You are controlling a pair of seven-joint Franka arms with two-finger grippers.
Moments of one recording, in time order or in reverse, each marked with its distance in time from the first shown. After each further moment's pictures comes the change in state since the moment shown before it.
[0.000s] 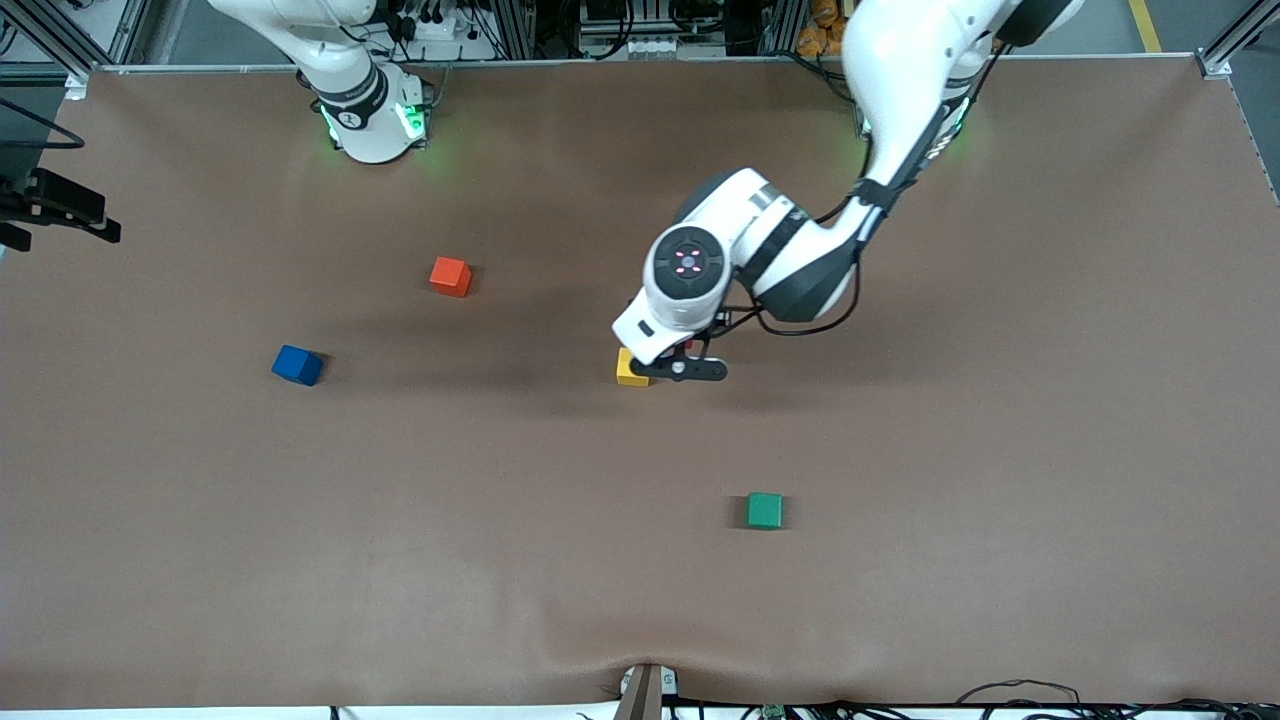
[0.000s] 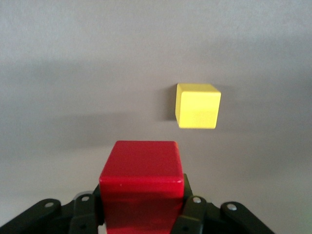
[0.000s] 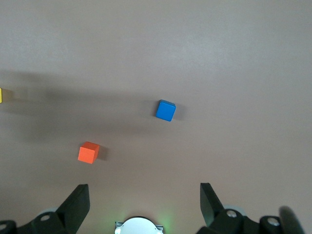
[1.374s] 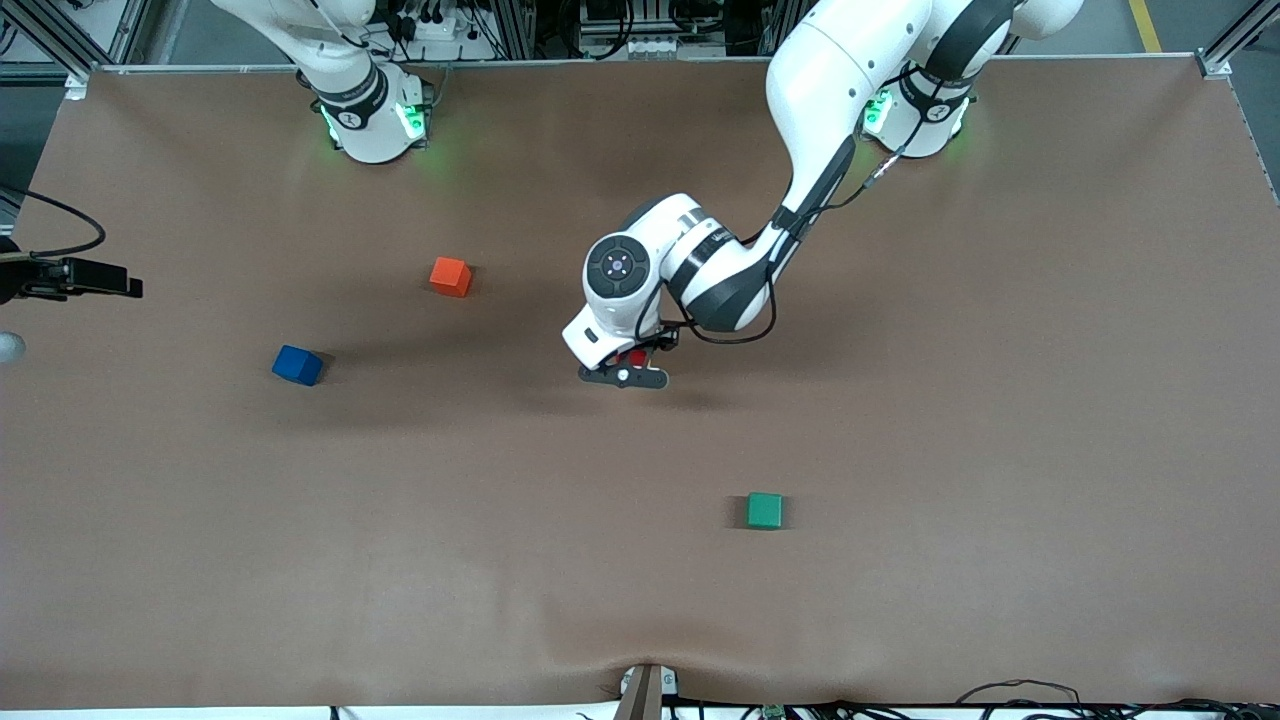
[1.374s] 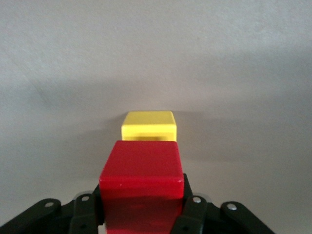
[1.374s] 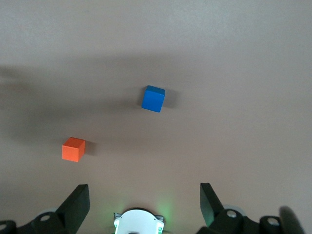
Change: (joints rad) left arm -0.153 0.166 0.104 0.101 0.000 0.150 -0.018; right arm -0.072 0.173 -0.002 0.003 -0.006 0.005 -0.009
